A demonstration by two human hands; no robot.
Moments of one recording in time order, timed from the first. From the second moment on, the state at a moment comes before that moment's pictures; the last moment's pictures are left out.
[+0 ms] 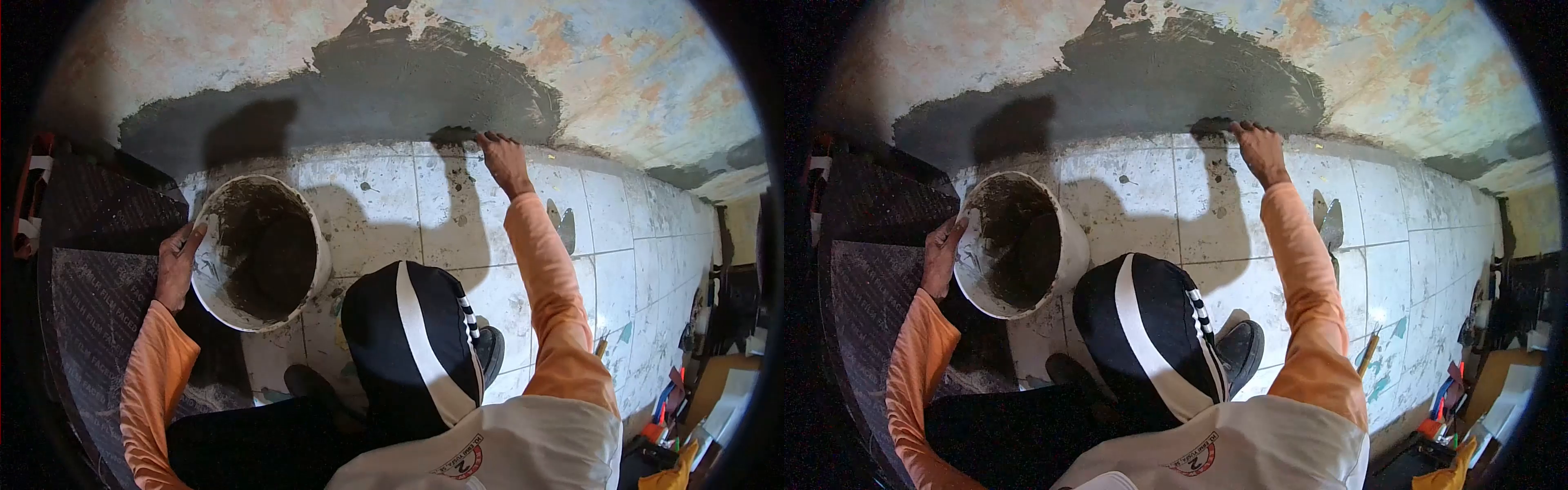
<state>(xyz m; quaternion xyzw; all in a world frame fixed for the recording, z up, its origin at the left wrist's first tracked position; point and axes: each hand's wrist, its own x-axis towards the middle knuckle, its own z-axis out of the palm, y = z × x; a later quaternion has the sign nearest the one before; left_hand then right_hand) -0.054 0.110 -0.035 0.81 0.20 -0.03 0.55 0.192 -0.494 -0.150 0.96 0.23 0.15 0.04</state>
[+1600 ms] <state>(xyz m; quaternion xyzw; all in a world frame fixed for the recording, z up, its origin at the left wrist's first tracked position) -0.051 0.112 -0.039 0.79 0.22 -0.03 0.57 0.224 -0.535 -0.074 0.92 0.25 0.27 0.11</state>
